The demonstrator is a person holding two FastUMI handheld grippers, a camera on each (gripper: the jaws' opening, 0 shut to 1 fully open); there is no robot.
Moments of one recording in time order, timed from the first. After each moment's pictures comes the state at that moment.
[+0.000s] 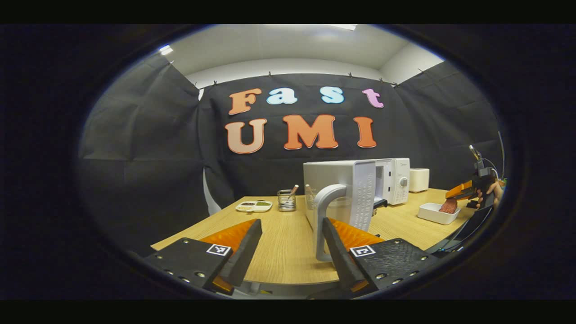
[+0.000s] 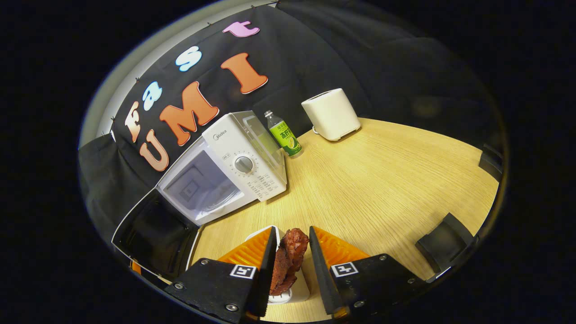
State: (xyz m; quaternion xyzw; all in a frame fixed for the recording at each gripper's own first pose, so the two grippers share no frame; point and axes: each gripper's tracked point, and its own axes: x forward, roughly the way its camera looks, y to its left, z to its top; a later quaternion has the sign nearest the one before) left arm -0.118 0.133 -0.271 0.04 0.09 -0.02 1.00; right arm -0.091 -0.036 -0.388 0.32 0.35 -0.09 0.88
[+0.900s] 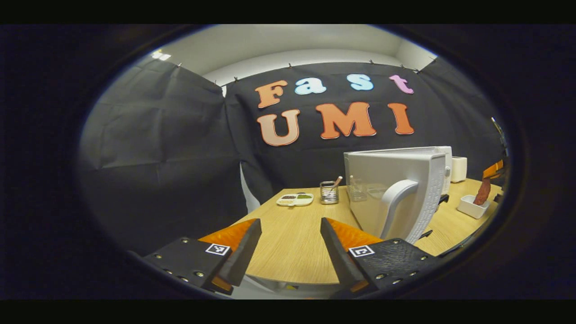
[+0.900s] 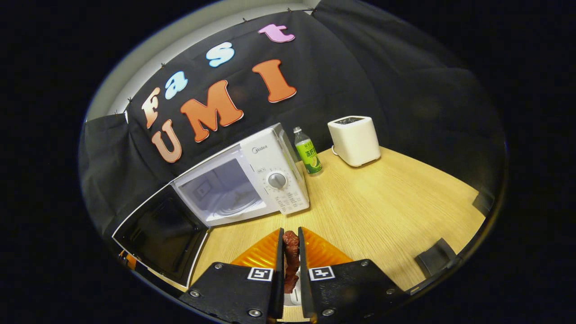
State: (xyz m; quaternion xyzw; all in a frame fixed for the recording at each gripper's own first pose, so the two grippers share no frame) left arm -0.099 0.202 -0.270 0.08 0.13 0.10 0.98; right arm -0.057 -0.011 -0.313 0.22 0.31 -0.07 0.92
